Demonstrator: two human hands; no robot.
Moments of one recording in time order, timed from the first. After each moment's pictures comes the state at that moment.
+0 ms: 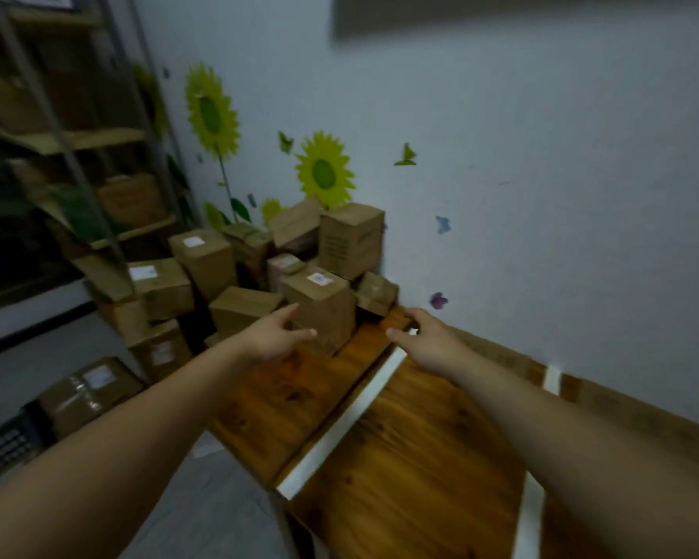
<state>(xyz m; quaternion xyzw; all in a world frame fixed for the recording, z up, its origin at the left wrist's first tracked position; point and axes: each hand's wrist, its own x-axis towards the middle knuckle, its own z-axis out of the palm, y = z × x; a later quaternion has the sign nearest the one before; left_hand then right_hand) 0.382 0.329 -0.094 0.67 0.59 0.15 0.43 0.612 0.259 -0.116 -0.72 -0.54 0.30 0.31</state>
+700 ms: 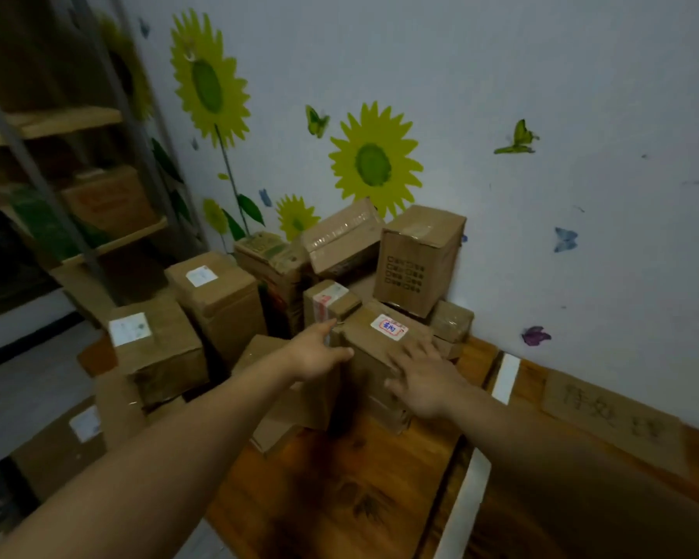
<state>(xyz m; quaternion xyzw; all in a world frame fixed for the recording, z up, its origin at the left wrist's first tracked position) 0.342 0.597 -0.149 0.71 0.58 0.06 0.40 0.528 0.533 -0.206 -0.71 -0.69 0.16 0.01</state>
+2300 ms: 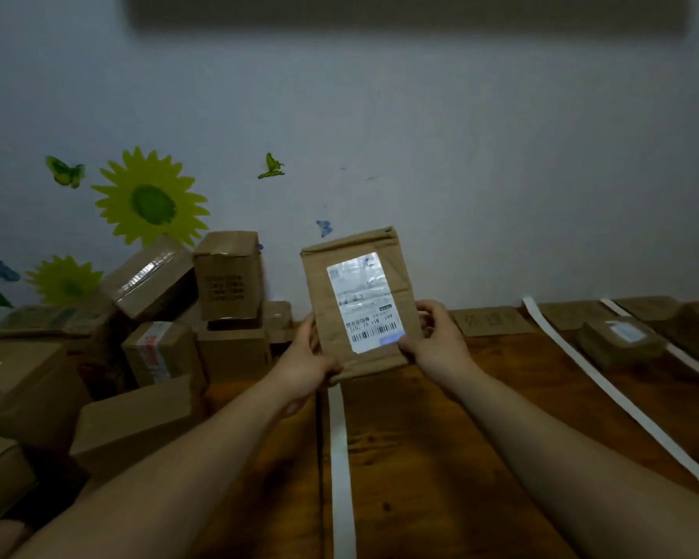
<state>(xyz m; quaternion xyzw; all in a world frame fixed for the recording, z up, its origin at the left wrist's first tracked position) 0.388 0.442 -0.127 0.67 0.22 0.10 0.70 0.496 0.279 -0.113 -0.78 -0.20 0.13 0.57</state>
